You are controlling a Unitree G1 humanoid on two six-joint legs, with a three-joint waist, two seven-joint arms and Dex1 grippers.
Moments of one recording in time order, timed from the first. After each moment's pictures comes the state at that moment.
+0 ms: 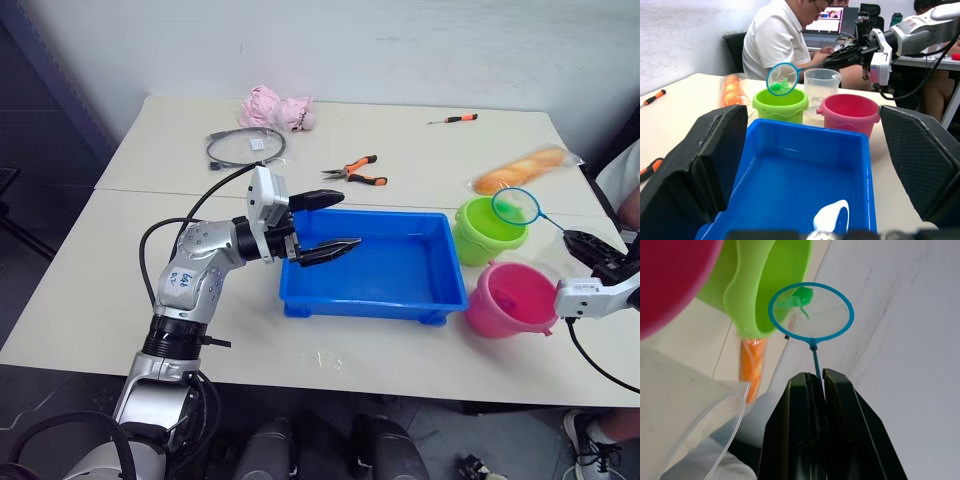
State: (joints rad) left arm -0.68 0.33 -0.04 0.10 -0.45 0.27 -1.00; right arm -0.07 -1.25 -0.12 0.38 -0.80 -0.59 -0.12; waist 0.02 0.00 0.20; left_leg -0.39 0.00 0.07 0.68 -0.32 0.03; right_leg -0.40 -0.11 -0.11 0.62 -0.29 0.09
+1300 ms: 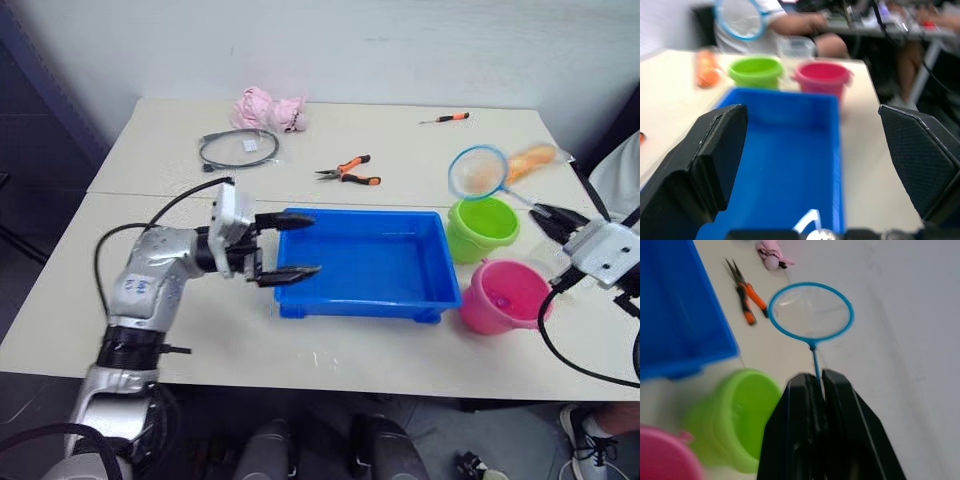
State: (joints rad) left arm -0.59 0.60 0.00 -0.02 -0.54 0.33 -1.24; right arm 0.01 -1.15 -0.22 -0.11 0.47 -0.25 0.61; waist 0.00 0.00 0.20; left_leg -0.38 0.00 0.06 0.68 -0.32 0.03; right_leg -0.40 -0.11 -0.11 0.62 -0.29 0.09
